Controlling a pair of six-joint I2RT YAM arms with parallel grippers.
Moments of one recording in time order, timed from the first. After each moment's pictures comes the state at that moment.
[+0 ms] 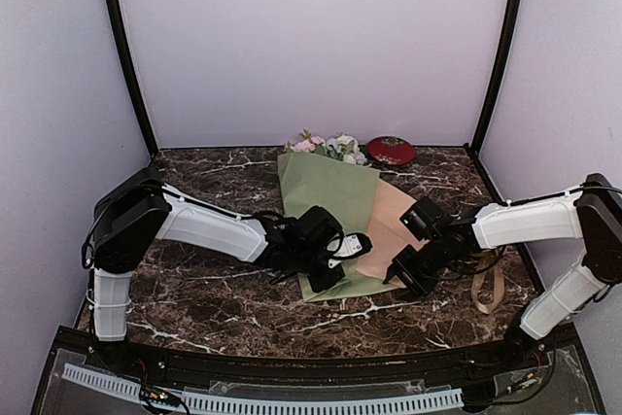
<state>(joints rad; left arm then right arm) -1.06 2.08 1.30 -0.13 0.03 0.20 0.74 1.49 0.73 -0.46 -0.25 1.55</state>
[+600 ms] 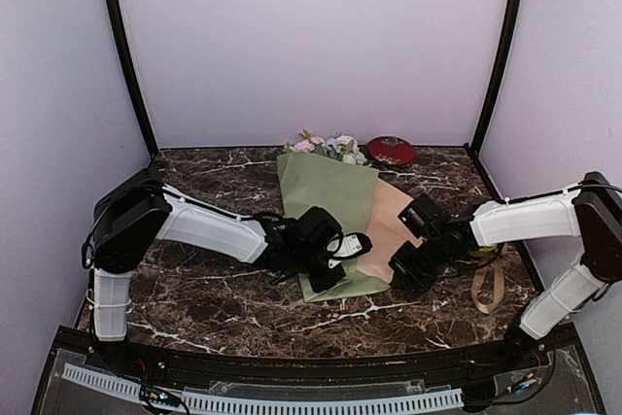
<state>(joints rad) -1.06 2.08 1.29 -0.11 0.03 0.20 0.73 1.51 0.73 -0.44 -0.19 1.50</state>
